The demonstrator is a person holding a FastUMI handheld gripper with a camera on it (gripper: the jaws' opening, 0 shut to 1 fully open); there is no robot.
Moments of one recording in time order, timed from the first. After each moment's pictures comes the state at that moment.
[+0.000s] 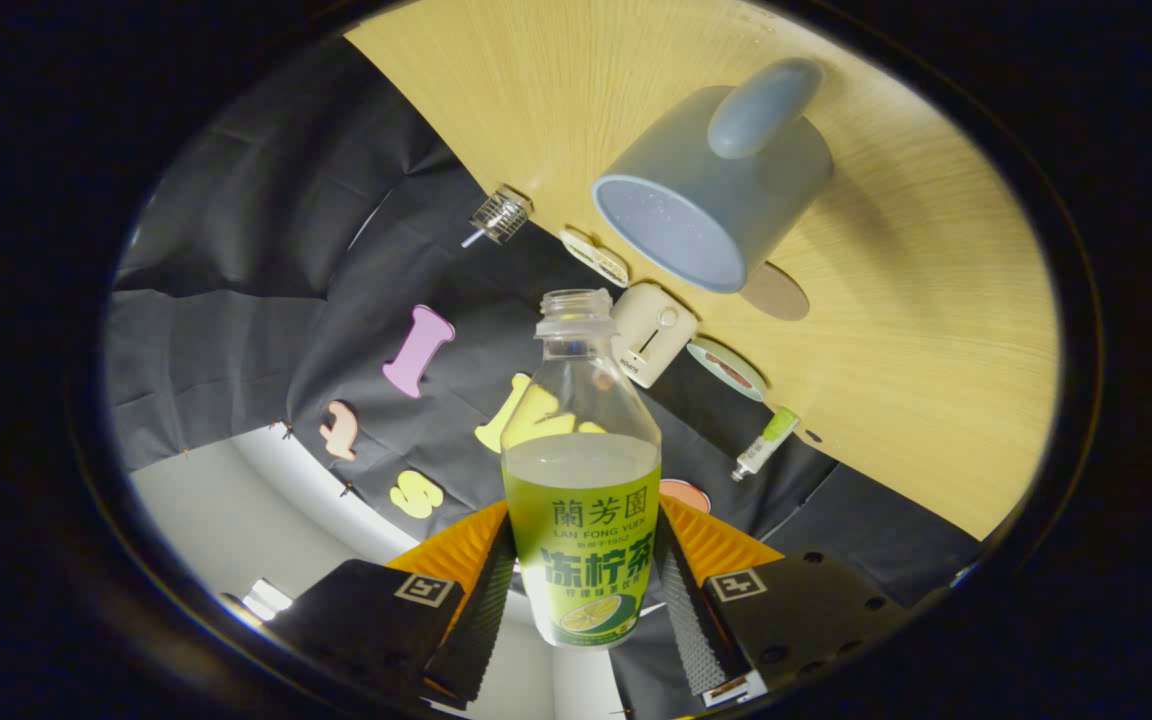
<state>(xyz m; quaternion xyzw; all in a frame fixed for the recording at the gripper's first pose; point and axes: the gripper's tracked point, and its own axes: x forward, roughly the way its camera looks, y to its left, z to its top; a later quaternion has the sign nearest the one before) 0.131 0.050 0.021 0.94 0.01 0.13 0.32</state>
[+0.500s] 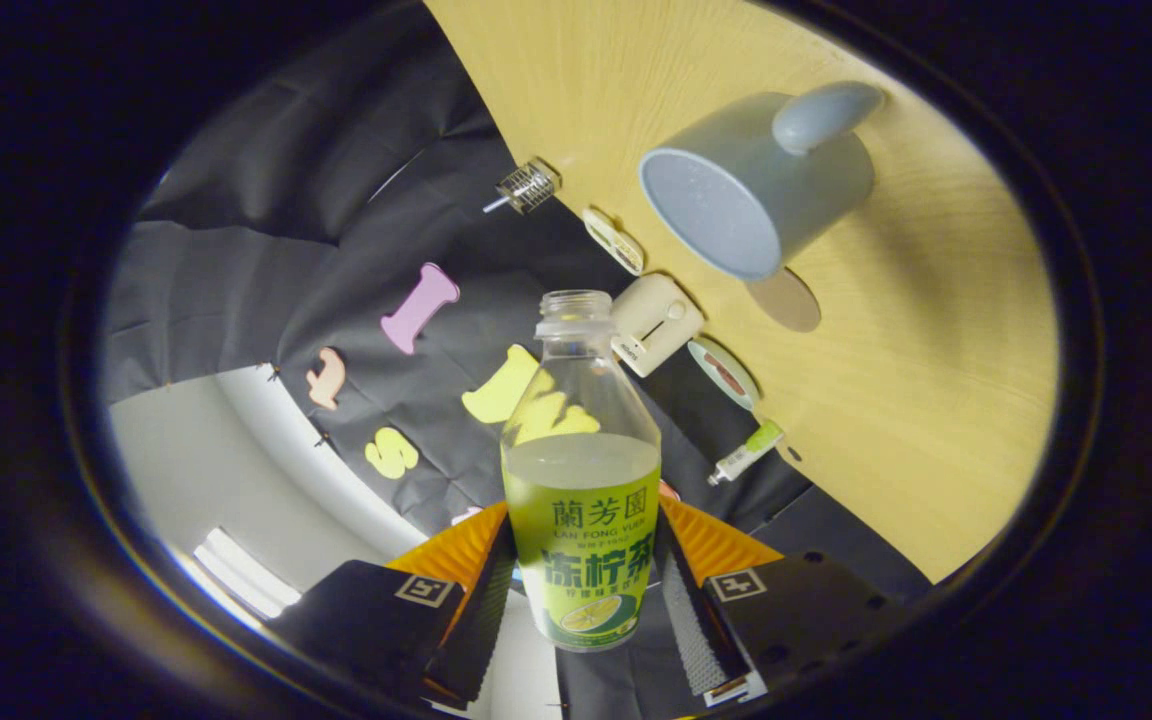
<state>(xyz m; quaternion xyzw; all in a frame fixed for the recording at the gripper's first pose) 0.131 0.076 0.030 0.90 0.03 0.15 0.41</state>
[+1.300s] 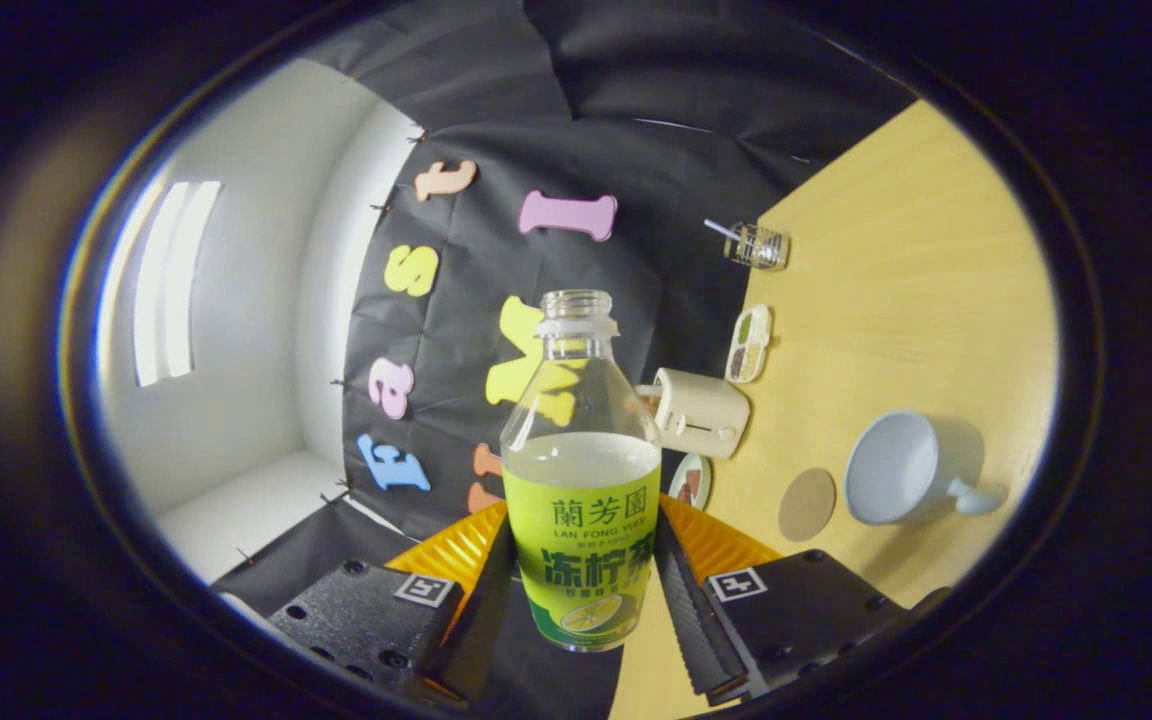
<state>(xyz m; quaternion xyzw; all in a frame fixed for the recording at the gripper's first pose) 0.141 0.055 0.037 0.59 0.02 0.12 0.80</state>
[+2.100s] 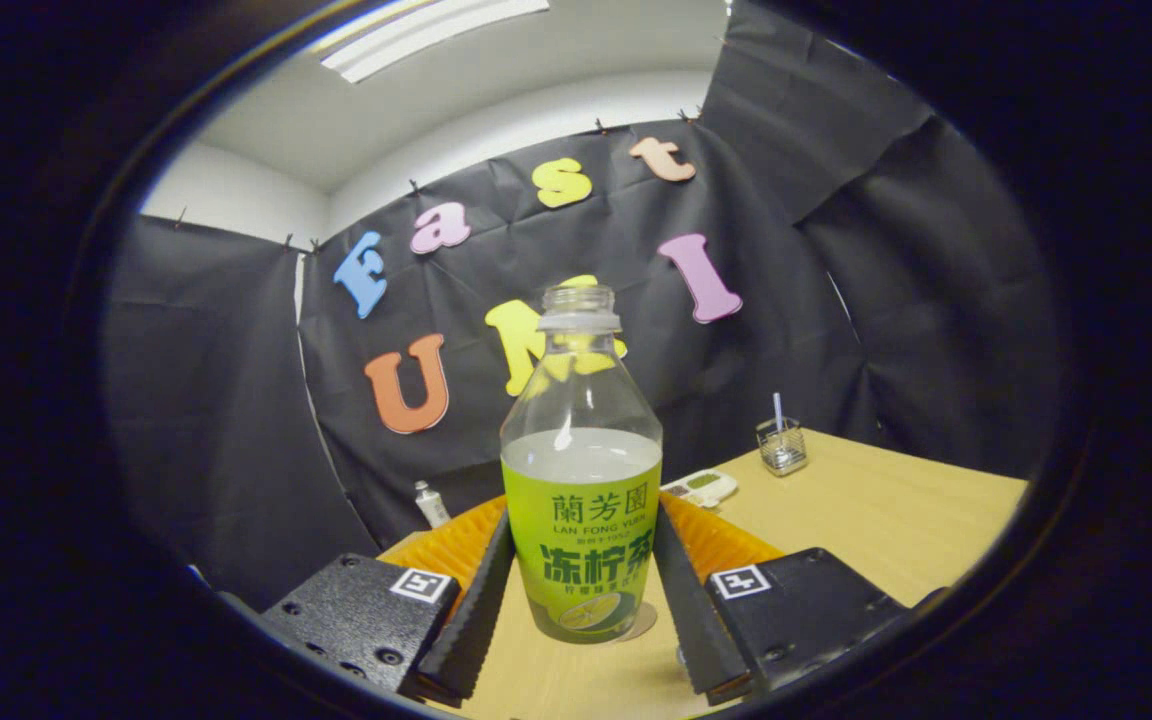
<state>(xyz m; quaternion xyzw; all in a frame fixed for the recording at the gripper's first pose) 0.158 0.039 0.034 0.16 0.01 0.02 0.99</state>
